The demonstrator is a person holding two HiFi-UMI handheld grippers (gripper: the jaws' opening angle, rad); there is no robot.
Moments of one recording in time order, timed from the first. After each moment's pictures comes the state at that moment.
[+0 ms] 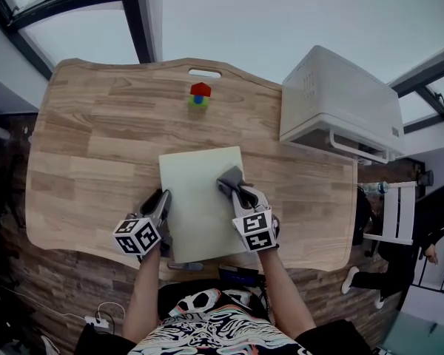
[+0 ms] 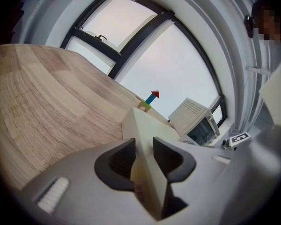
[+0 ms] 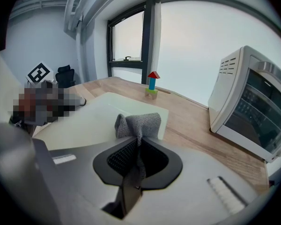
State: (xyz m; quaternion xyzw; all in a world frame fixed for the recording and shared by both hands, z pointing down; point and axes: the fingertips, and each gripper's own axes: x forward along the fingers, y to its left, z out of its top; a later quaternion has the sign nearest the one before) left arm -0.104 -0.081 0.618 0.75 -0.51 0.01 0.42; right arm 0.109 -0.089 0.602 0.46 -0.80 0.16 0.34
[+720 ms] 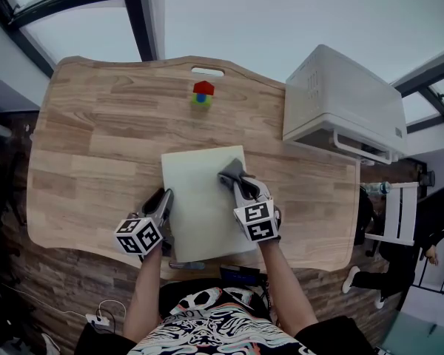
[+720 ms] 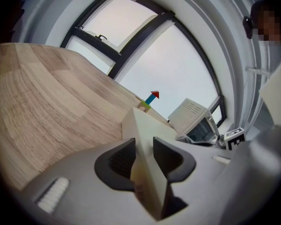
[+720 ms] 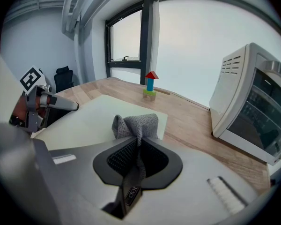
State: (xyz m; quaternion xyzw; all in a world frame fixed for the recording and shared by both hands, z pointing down) left arm -0.105 -0.081 0.619 0.75 -0.51 0.00 0.42; right arm 0.106 -0.113 0.601 0.46 -0.80 0.16 0.34
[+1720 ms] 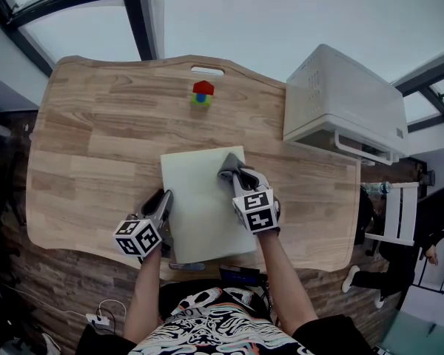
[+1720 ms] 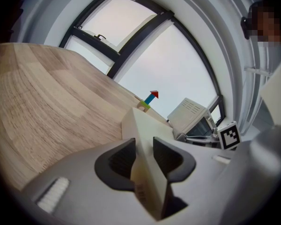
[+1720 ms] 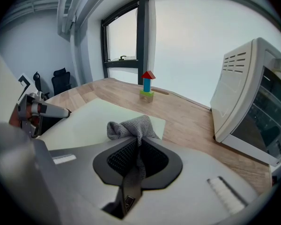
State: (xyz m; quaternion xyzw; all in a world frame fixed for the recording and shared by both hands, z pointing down) left arm -0.105 -0.081 0.619 0.75 -0.50 0.01 0.42; right arm 0.103 -0.139 0.600 0.47 -0.80 0.18 0.34
